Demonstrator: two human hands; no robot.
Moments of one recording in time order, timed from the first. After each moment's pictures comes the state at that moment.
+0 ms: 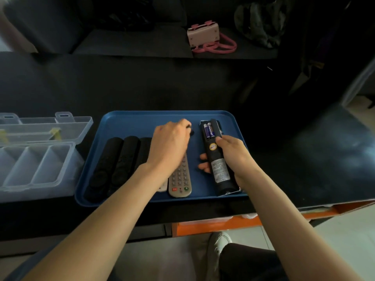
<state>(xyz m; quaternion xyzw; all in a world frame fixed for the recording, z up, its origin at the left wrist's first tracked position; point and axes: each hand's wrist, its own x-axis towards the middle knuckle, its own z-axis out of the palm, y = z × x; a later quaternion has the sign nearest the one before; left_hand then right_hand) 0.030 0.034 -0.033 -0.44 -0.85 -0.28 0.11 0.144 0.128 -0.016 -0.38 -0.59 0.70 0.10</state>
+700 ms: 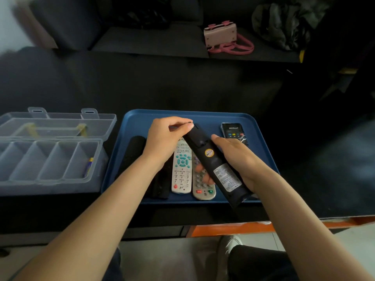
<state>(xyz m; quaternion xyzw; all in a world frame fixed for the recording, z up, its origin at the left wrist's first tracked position) -0.004 -0.010 -0.021 -0.27 -0.75 -0.59 -0.13 0.121 0.096 0.002 -0.31 -0.64 0.70 -0.04</state>
